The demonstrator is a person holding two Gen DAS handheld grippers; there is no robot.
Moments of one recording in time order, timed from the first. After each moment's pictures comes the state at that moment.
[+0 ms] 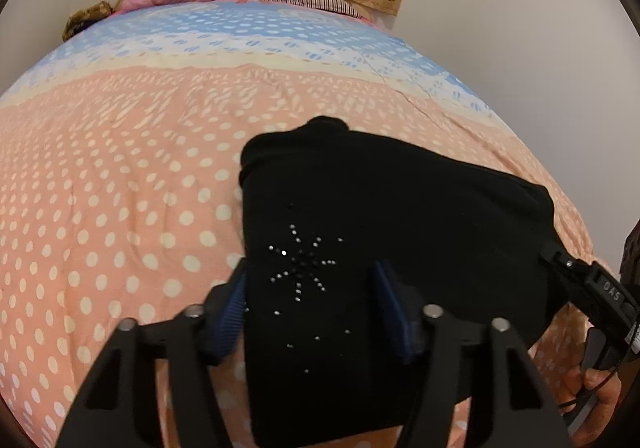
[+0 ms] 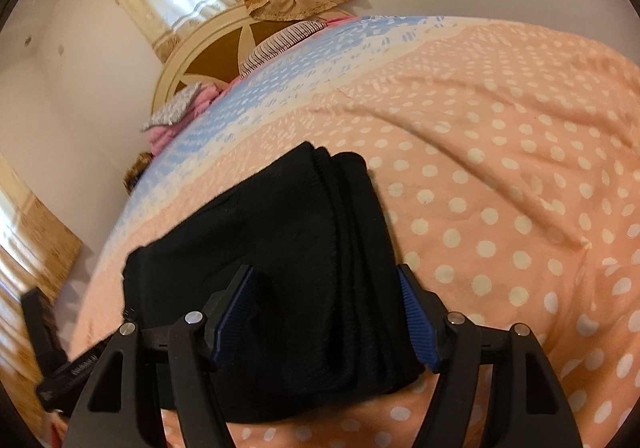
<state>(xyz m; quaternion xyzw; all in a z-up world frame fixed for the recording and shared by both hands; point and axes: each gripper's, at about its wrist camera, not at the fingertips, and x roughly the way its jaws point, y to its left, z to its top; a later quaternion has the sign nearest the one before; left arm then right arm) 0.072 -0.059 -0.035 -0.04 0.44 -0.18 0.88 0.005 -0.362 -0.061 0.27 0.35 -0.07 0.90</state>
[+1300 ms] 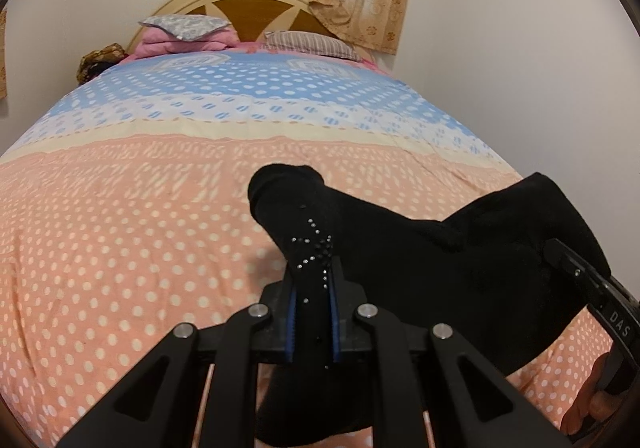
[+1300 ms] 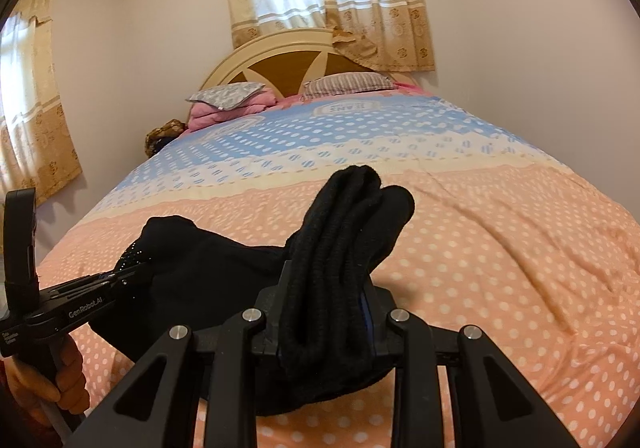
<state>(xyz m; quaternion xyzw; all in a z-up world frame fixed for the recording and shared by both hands) 0.077 -0.010 0.014 -0.04 0.37 -0.17 0.91 0.012 -0.229 0.025 0.08 0.28 -0.04 0.95</state>
